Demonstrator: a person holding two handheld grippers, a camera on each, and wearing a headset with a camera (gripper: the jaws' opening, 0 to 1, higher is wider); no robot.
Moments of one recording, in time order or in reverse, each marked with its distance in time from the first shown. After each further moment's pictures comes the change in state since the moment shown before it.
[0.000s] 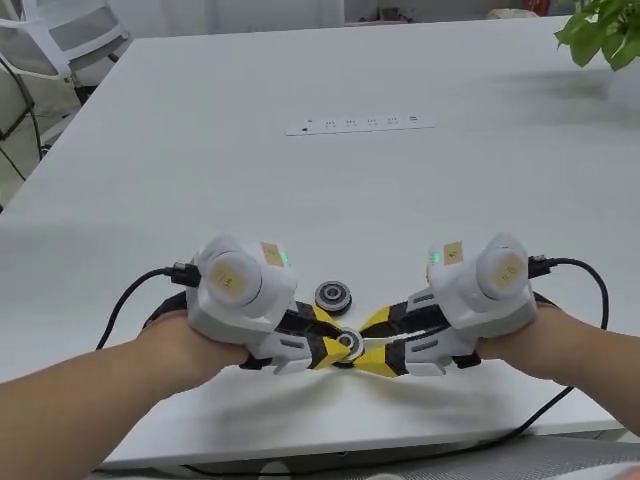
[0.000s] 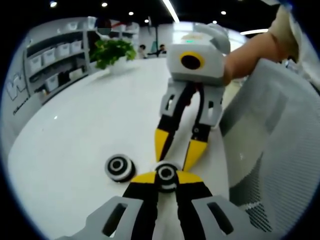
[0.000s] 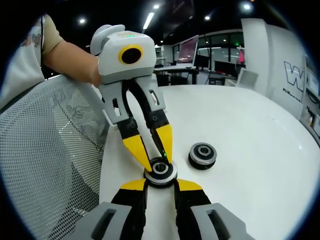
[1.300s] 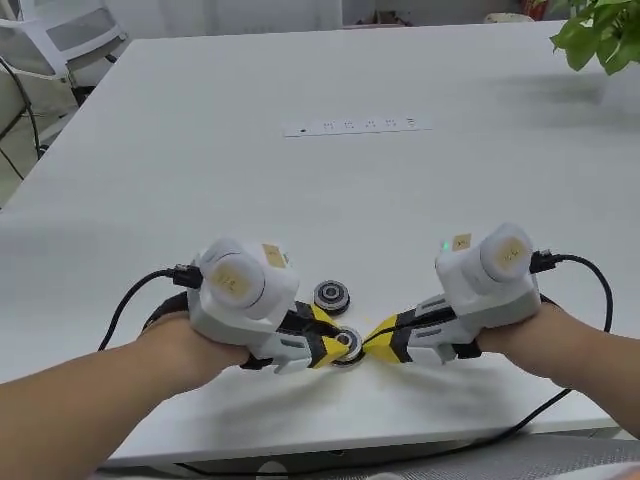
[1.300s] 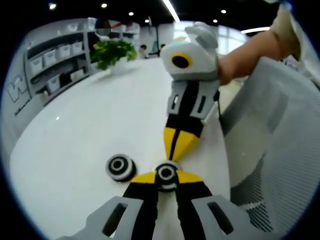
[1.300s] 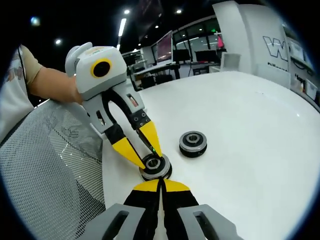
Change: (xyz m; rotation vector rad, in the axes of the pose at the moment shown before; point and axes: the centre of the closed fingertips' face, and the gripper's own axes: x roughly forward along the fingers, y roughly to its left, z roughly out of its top) left arm -0.001 0.000 -0.001 0.011 0.002 0.020; right arm -0.008 -0.006 -0.006 0.253 -0.023 -0.021
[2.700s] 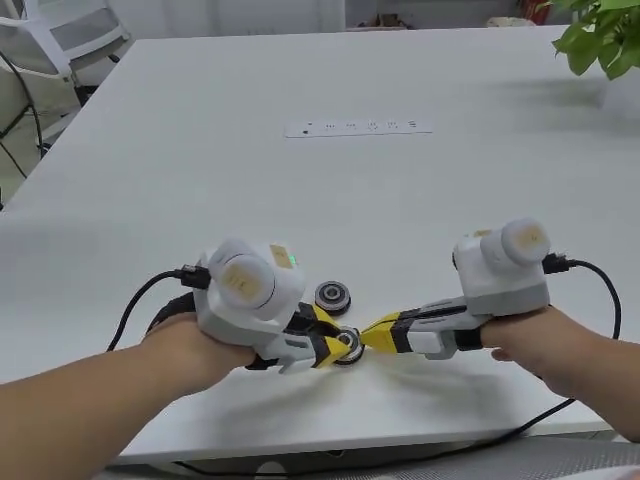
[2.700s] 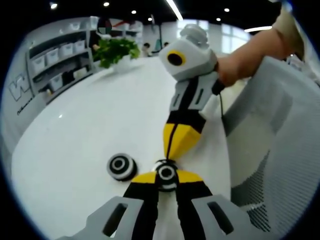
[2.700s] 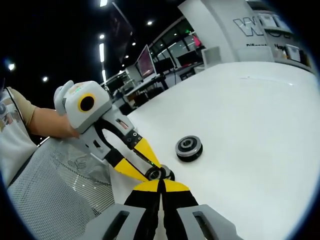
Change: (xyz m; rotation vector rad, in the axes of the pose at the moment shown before) left arm 0.001 0.001 0.000 -0.011 0.017 0.029; right arm -0.003 0.001 0.016 0.232 -0.120 0.034
